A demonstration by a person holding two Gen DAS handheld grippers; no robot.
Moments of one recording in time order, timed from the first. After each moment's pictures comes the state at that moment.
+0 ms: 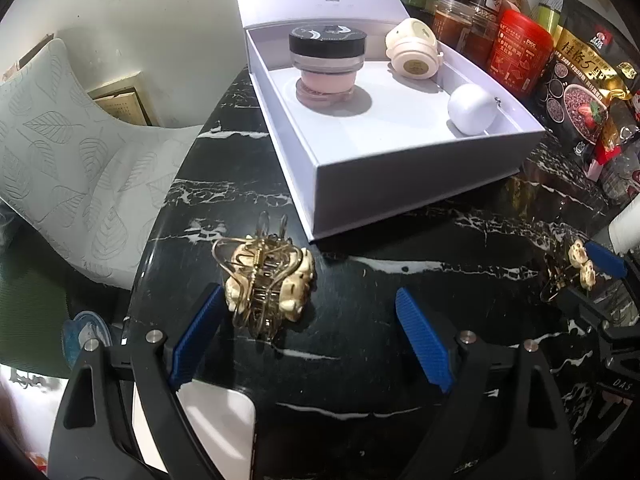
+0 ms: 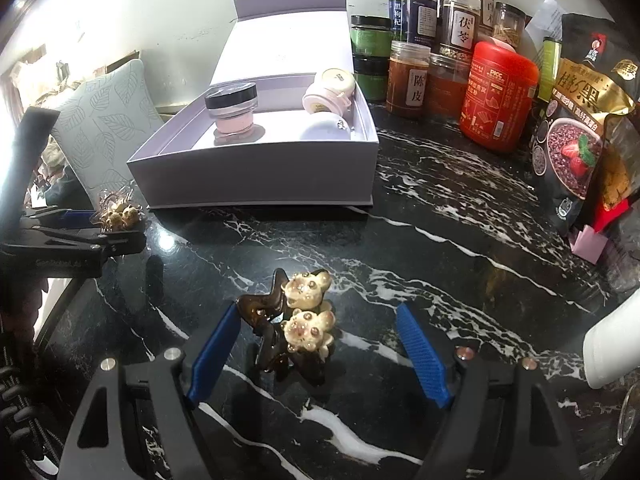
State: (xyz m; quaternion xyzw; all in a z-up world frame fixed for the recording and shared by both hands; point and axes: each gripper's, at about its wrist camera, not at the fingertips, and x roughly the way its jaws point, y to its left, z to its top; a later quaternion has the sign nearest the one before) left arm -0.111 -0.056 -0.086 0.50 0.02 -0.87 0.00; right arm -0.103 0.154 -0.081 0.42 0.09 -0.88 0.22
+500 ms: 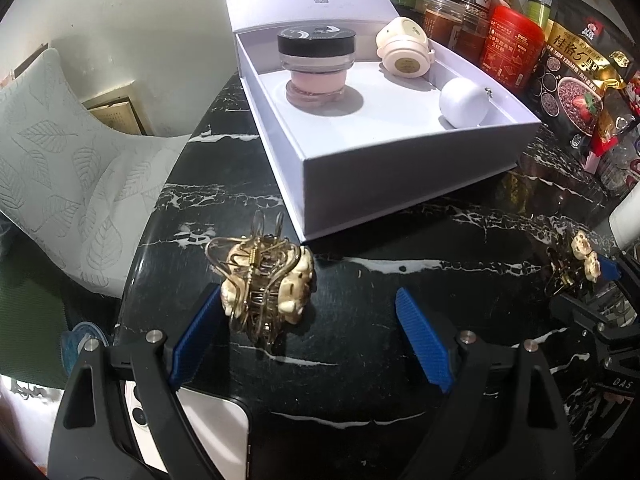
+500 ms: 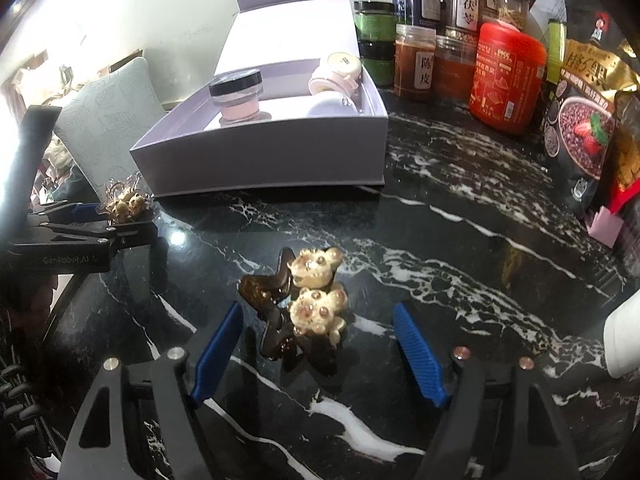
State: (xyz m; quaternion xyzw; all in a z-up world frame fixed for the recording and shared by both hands) left arm -0.111 -0.051 -0.092 0.48 0.01 -0.88 0.00; right arm -0.101 0.157 -0.095 0.43 0.08 -0.87 0.23
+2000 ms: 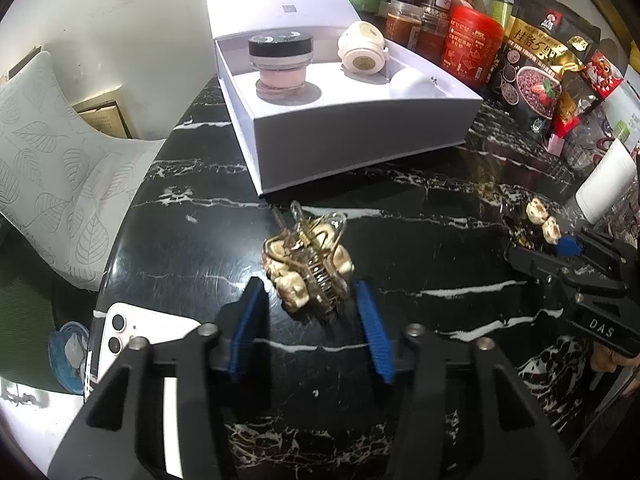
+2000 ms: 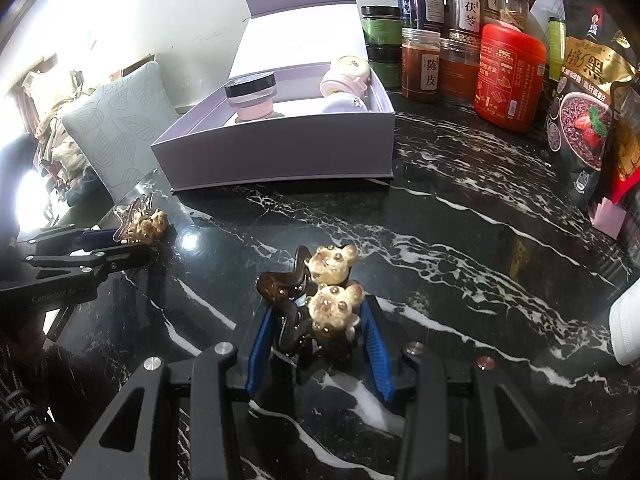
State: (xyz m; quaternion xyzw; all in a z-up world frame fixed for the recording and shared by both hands) left arm -0.065 -0.034 -0.083 0.46 0.02 -0.88 -0.04; right arm -0.086 0.163 -0.094 0.42 0.07 -0.87 0.25
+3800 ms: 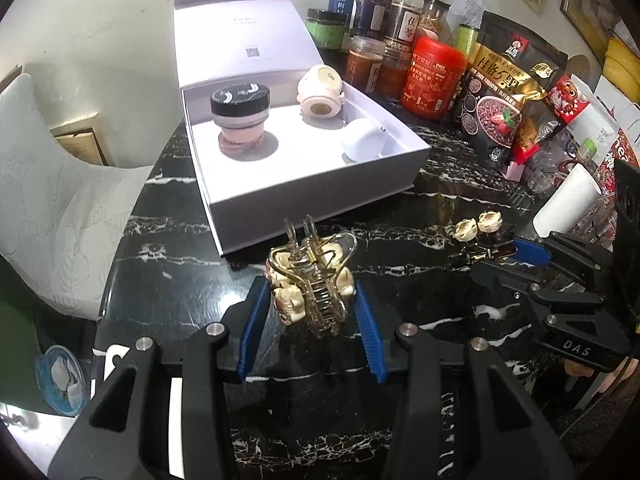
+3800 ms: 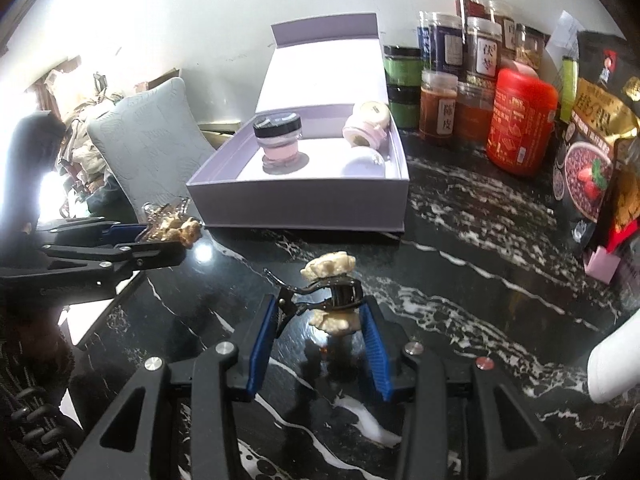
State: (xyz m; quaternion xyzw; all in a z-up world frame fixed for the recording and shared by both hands) left arm -0.075 -0.019 -0.039 0.44 0.04 -0.90 -0.09; right arm -0.082 0.160 -0.047 0.38 0.08 -0.87 0.29
